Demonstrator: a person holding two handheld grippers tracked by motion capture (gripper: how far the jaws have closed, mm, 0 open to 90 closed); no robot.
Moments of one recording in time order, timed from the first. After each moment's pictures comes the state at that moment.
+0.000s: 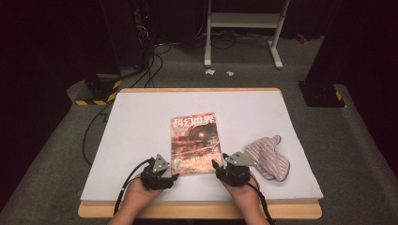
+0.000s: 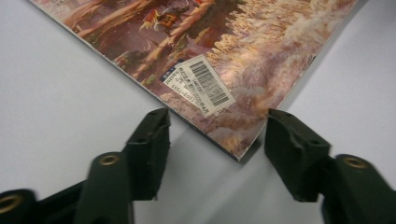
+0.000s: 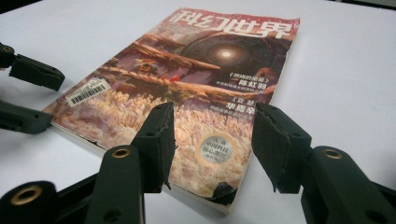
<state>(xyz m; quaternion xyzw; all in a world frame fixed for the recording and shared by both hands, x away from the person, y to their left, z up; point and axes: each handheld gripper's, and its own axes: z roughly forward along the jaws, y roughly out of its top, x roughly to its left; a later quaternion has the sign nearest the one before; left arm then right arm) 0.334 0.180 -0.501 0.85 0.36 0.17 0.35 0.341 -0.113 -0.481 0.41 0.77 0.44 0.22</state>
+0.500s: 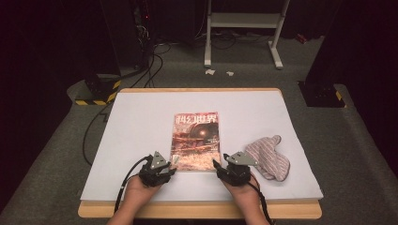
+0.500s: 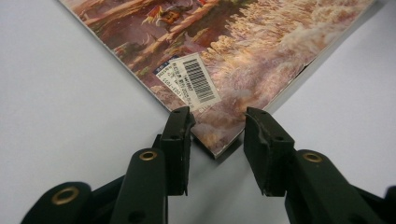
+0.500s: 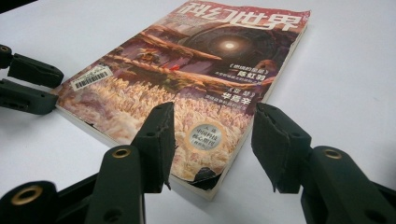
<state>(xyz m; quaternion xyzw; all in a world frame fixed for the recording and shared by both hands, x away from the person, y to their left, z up) 0.342 0.186 -0.501 0.84 0.37 0.18 0.35 0.344 -0.116 -0.485 0.42 0.77 0.44 0.21</state>
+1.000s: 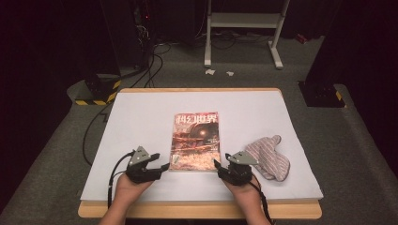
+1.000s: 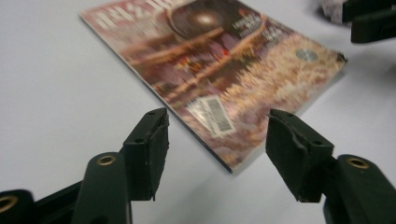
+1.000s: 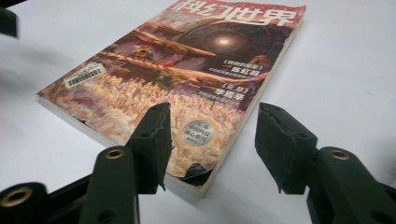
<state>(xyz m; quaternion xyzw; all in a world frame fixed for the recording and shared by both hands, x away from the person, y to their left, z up) 0.337 0.233 -0.474 0.78 0.39 0.18 0.45 0.347 -0.120 -0.487 0.42 0.76 0.44 0.21</state>
